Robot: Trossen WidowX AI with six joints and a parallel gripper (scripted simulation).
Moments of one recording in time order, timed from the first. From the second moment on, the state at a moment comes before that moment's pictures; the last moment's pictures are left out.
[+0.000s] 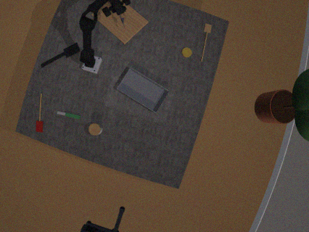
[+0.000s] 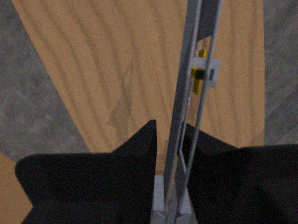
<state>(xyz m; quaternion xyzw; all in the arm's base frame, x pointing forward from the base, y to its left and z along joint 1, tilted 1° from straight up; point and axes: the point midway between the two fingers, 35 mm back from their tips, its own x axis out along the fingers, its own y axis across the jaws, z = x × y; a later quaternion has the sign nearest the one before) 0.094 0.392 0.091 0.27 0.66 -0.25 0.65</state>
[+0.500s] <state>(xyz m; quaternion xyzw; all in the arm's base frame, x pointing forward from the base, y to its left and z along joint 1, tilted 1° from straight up) 0.093 0.391 0.067 0.27 0.66 -0.25 0.65</state>
